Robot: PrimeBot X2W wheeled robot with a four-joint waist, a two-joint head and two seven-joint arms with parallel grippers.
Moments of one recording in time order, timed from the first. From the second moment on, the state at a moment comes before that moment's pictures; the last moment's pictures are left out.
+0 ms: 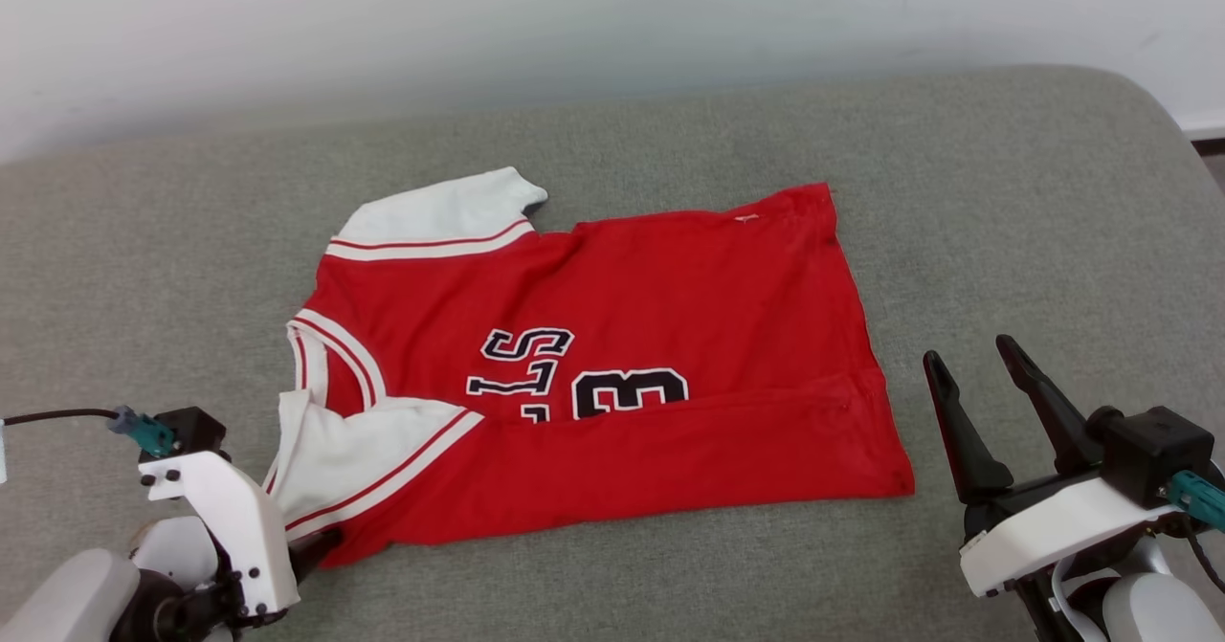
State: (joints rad) left arm -0.25 0.68 -0.48 0.24 -1.07 0.13 0.63; right arm -0.10 -0.22 0.13 0.09 0.30 0.13 -0.12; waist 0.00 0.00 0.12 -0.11
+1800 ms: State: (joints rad) left arm -0.23 0.59 -0.49 0.10 -1.00 0.15 0.40; right arm -0.32 -0.32 0.30 0.38 0.58 0.13 0.64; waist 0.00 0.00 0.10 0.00
